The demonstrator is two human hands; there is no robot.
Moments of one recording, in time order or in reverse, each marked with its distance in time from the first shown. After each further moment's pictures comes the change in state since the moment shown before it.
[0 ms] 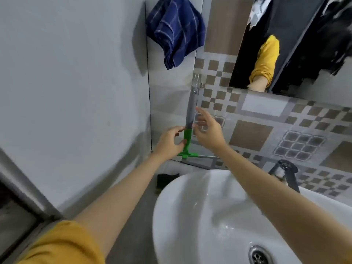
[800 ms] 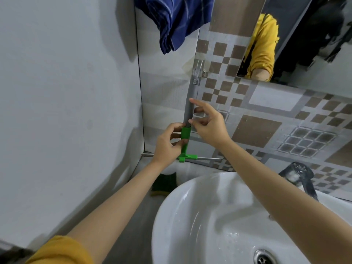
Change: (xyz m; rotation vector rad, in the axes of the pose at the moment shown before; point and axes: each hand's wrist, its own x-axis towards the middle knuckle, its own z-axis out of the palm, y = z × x) left_hand 0.006 -0.027 0.022 -0.327 0.114 0.075; right_hand 0.023 0.015 0.009 0.110 0.008 -0.060
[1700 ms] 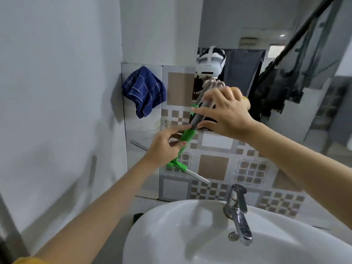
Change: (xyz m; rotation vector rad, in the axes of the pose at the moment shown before) left_hand 0.021 0.207 0.015 0.049 -0.132 0.299; right_hand -0.005 -0.160 -0.205 -1.230 0.167 -0.854
